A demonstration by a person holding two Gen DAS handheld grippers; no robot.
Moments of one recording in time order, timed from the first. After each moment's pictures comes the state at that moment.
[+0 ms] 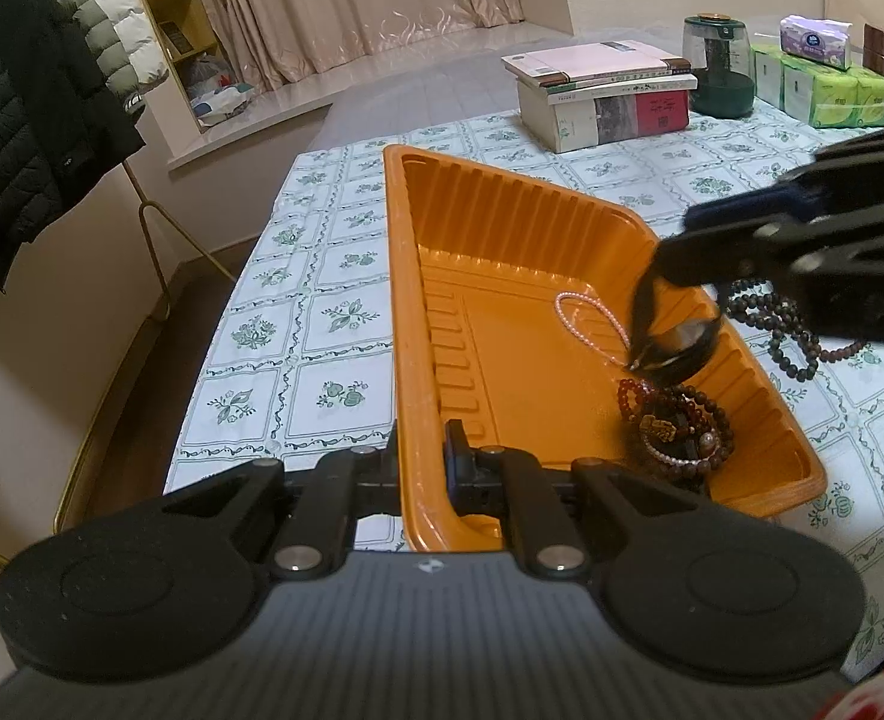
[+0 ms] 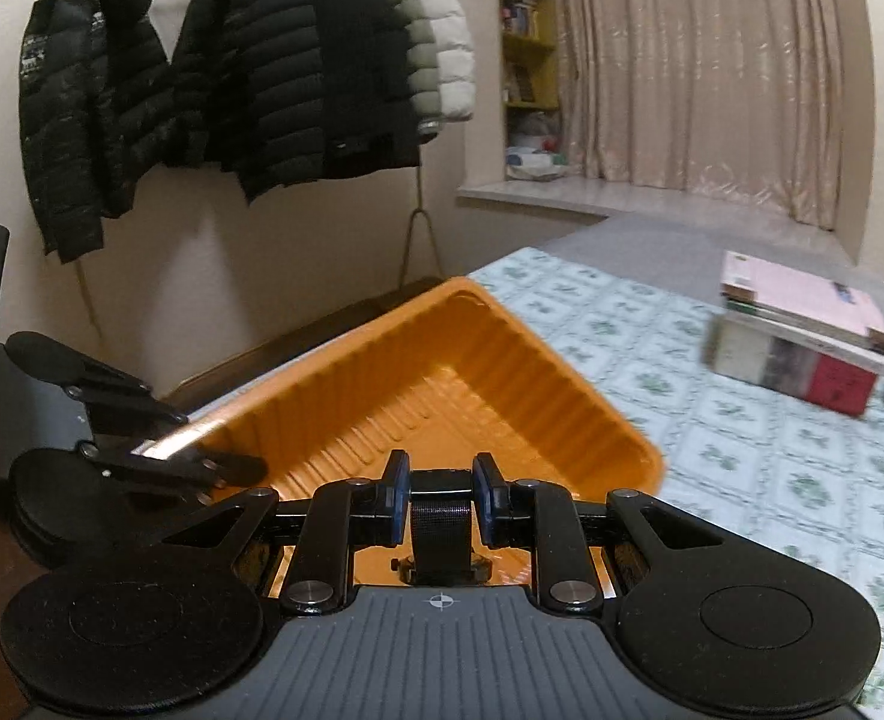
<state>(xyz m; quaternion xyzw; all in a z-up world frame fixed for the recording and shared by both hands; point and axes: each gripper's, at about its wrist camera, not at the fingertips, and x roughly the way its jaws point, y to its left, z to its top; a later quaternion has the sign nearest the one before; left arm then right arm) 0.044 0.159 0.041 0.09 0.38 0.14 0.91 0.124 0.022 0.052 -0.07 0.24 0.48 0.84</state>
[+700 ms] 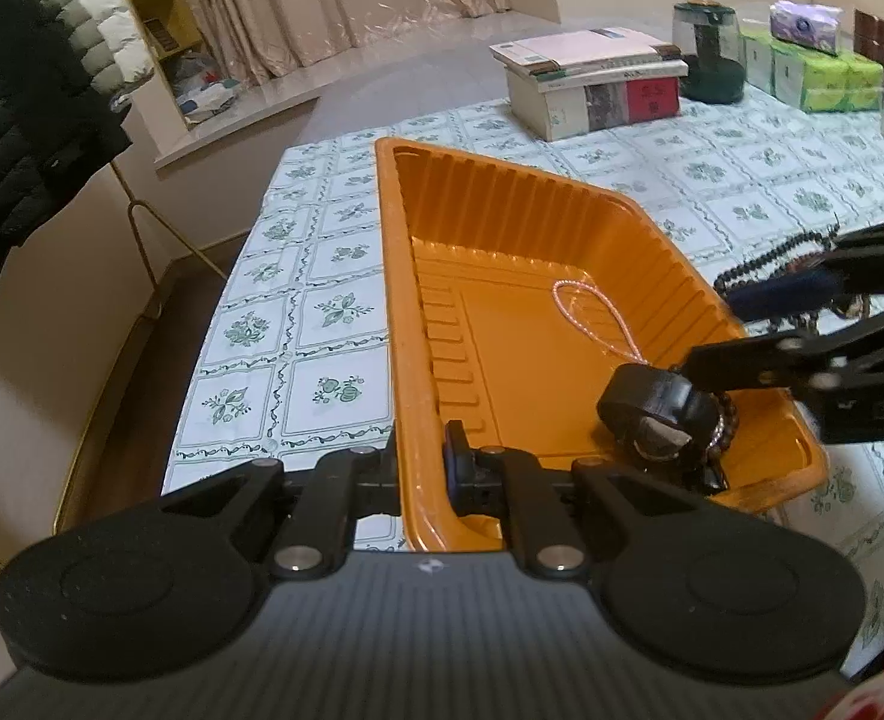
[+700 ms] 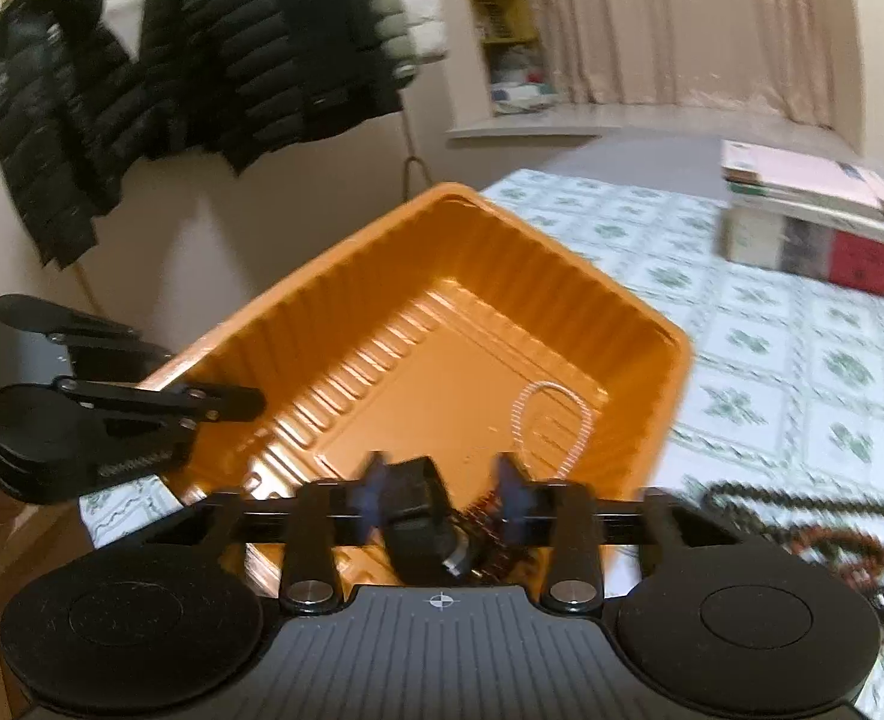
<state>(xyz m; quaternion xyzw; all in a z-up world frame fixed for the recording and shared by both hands) 0.048 0.164 0.038 0.10 0.39 0.12 0.91 0.128 0.001 0.015 -0.02 0.32 0.47 0.82</state>
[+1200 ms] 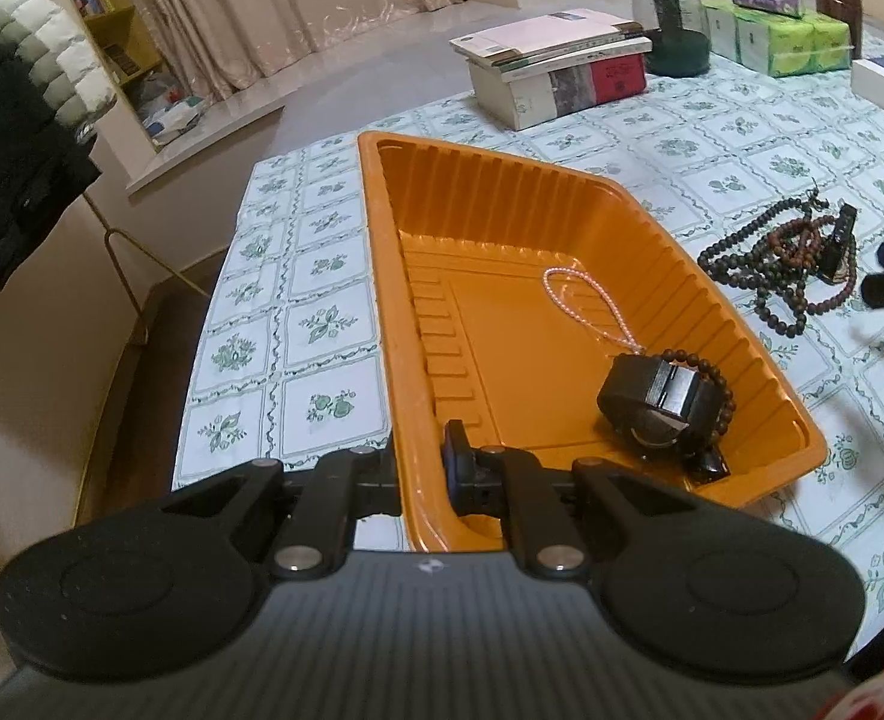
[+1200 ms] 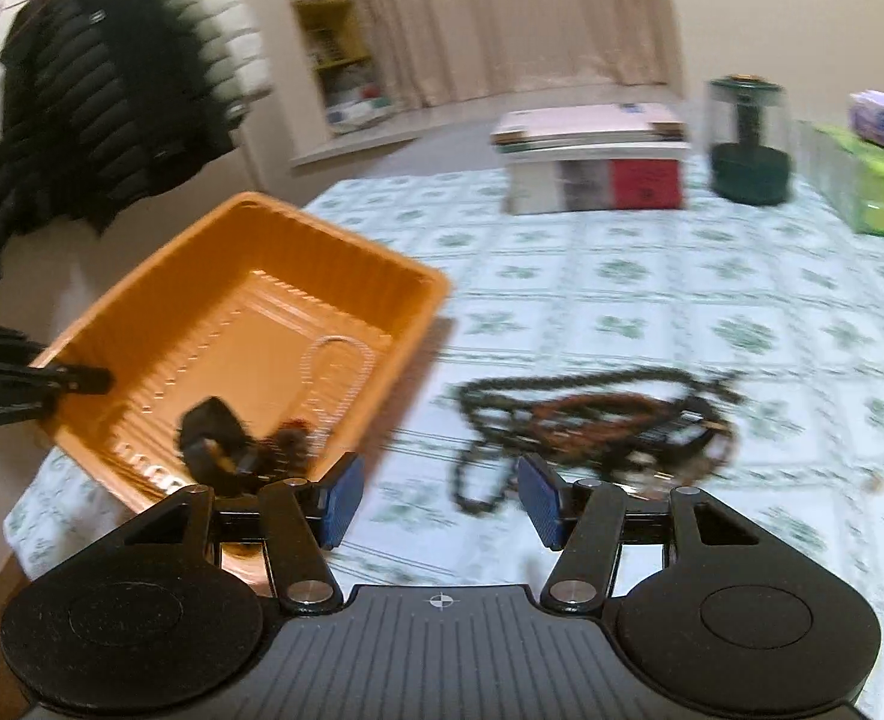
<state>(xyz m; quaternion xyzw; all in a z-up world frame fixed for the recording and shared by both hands) 0.054 0.164 0.040 0.14 0.40 0.09 0.90 0.127 -0.124 -0.002 0.04 0.34 0.34 0.88</state>
